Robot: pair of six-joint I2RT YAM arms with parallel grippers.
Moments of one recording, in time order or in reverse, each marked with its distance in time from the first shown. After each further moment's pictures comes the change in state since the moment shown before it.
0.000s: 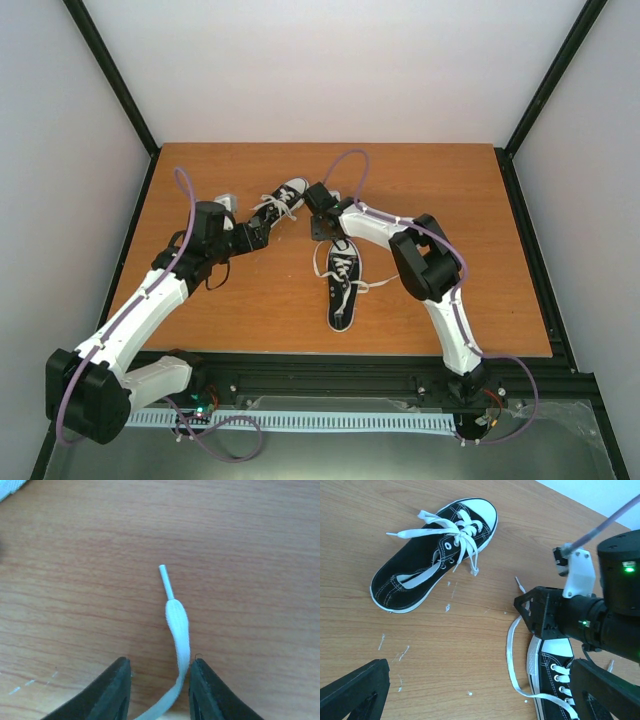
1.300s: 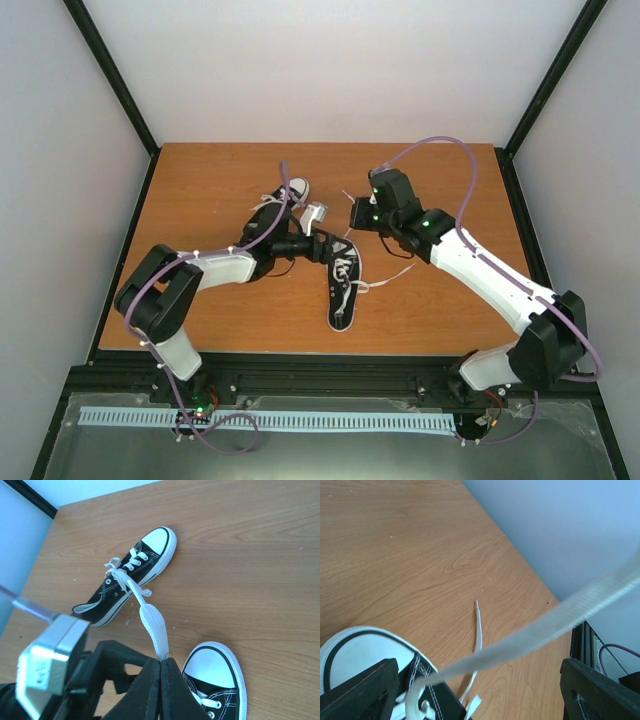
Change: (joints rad) left arm -0.243 0.595 0.006 0.834 0.572 0.083; right arm -0.062 -0.821 -0.451 0.094 -0.183 0.059
